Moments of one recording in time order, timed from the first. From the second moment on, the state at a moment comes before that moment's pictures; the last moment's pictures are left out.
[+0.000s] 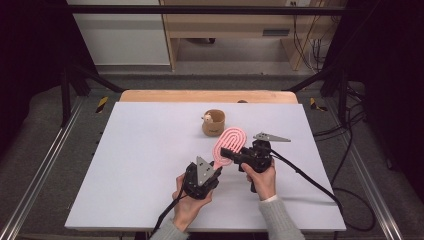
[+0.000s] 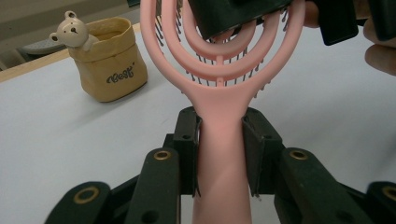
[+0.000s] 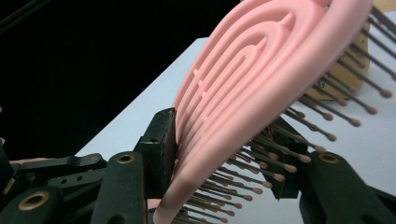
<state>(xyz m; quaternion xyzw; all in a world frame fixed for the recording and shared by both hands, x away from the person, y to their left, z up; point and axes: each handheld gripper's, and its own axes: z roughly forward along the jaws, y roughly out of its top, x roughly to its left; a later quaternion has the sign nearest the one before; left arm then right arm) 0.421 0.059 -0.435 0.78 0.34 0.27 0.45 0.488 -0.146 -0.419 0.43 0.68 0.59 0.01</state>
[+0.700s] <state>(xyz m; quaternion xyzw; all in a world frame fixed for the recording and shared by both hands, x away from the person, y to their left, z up) 0.423 0.055 -0.438 0.78 0.34 0.27 0.45 0.481 -0.147 -0.415 0.42 0.67 0.60 -0.01</state>
